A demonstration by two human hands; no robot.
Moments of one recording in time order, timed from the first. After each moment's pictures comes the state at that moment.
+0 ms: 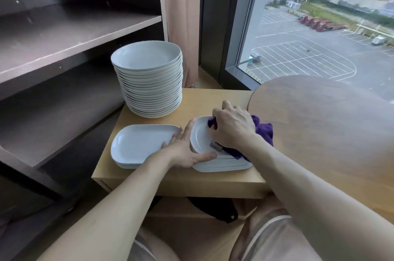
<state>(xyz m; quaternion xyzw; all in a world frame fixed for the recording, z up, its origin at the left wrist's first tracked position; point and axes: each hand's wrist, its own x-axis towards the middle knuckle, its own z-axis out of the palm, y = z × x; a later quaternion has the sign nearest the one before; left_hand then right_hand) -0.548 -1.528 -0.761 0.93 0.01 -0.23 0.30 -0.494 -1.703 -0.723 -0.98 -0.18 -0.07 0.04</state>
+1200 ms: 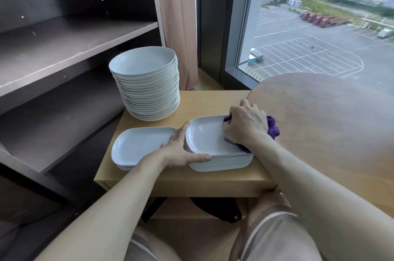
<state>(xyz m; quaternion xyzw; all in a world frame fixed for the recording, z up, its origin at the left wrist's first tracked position) -0.550 -1.523 -0.760 0.89 0.06 -0.26 0.37 -0.488 -1.740 -0.721 -0.99 -0.06 -0.06 0.06</state>
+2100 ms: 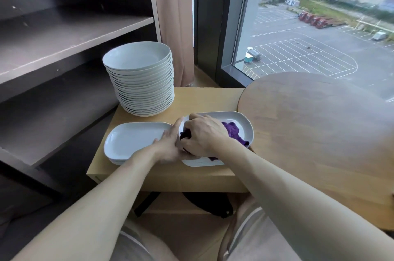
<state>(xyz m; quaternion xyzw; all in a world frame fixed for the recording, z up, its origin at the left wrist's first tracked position) -0.554 -1.529 -0.753 0.92 0.01 -0.23 0.33 -0.531 -1.684 -0.716 -0.95 -0.27 0.04 0.16</state>
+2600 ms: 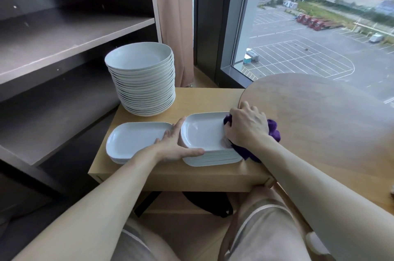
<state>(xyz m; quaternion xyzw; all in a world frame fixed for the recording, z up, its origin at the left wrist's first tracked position) -0.556 -1.525 -0.754 0.91 0.03 -0.24 0.35 -0.509 -1.758 -0.720 -1.00 -0.07 -0.06 0.04</state>
